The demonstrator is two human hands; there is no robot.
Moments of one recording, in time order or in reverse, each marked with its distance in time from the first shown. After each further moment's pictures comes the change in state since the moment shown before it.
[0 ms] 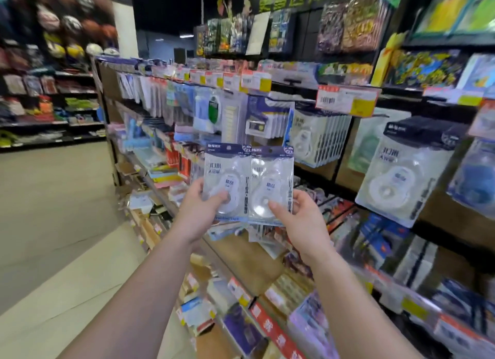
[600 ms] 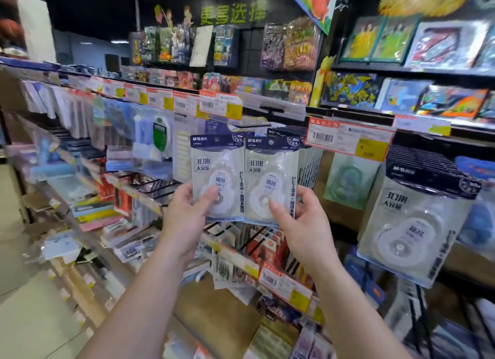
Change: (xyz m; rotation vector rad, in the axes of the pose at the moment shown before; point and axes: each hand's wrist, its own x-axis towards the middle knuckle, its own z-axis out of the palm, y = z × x) left_hand 0.115 0.021 0.055 -0.210 -0.154 0.114; right_hand 0.085 -0.023 -0.014 -0.202 0.272 -0.106
